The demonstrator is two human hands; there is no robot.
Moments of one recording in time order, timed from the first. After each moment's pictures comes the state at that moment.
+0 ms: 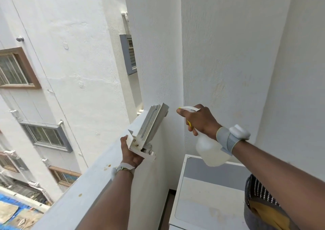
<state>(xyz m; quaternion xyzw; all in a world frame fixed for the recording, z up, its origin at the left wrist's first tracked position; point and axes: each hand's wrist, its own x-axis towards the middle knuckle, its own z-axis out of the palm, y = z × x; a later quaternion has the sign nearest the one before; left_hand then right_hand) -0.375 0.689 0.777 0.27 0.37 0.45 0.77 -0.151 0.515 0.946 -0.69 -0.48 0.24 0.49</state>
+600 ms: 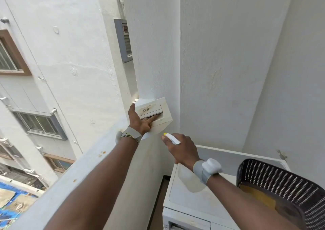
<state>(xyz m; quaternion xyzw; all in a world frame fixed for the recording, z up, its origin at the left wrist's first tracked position) -0.308 0.702 0.848 0.15 0.29 0.47 0.82 -0.211 0.496 0.825 -0.76 -0.50 0.17 0.38</state>
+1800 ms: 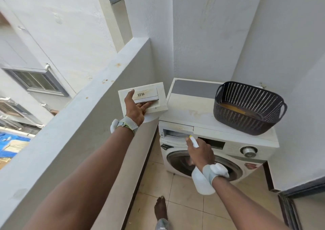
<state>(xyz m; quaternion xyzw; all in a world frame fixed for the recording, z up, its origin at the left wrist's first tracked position) -0.417 0.435 0.749 0.23 0.47 0.43 0.73 -0.274 0.220 0.624 -0.89 -0.29 0.20 0.30</state>
